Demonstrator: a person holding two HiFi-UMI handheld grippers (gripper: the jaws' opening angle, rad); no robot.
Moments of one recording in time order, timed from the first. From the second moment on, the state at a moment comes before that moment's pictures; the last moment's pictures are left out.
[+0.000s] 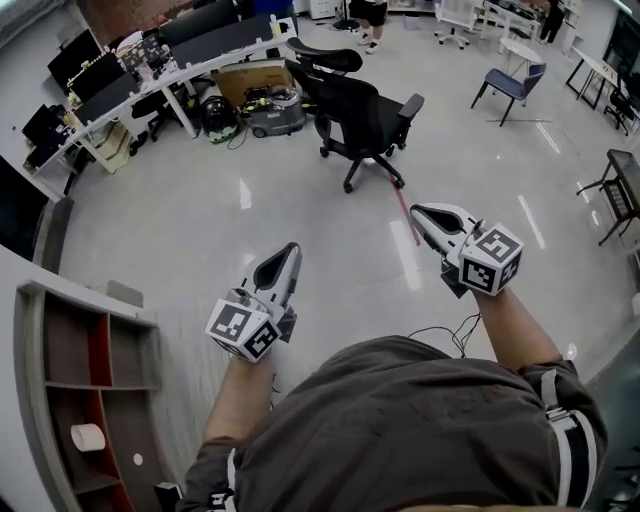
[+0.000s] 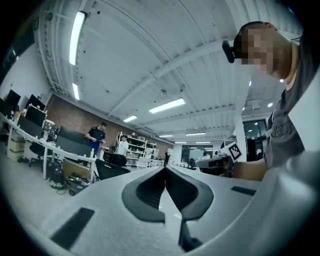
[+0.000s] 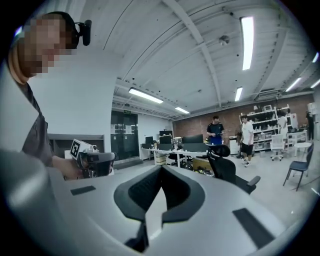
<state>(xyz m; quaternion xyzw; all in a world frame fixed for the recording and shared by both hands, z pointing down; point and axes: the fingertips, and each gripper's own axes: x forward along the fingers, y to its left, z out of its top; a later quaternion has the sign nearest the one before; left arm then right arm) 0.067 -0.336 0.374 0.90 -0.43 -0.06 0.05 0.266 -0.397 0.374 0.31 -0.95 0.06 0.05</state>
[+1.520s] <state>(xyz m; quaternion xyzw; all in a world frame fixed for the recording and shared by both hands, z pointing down) 0.057 -0.338 0.373 0.90 -0.43 -0.07 0.05 0.252 -0.399 0.371 0.31 -0.95 0.04 0.06</state>
